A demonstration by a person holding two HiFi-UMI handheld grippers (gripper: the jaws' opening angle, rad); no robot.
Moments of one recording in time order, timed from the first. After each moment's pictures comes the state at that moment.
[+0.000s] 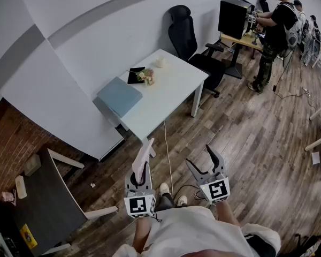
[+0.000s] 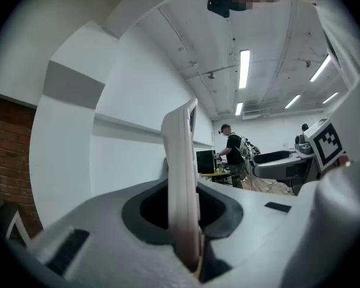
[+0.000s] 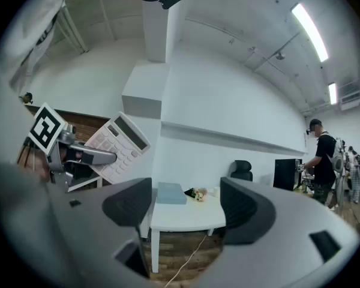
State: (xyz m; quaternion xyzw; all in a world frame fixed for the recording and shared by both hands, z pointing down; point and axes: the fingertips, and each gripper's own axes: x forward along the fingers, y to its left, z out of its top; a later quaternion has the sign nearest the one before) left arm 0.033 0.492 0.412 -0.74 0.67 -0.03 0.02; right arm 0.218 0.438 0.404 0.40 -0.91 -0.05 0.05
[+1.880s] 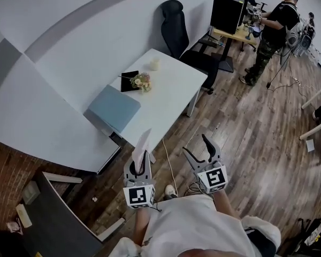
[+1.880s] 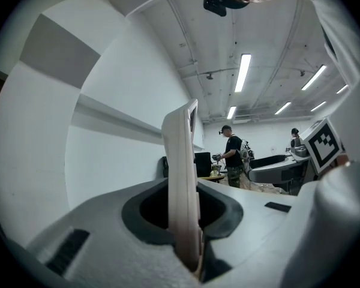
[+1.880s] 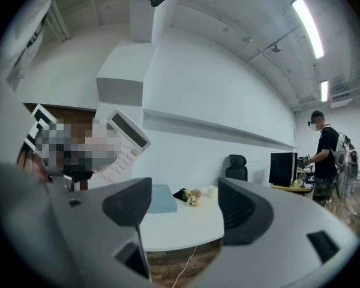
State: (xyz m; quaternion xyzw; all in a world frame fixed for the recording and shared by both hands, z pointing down) left arm -0.072 0.325 0.418 -0.78 0.62 -0.02 0.02; right arm 0.108 0.290 0.416 0.46 -0.89 -0.03 0.06
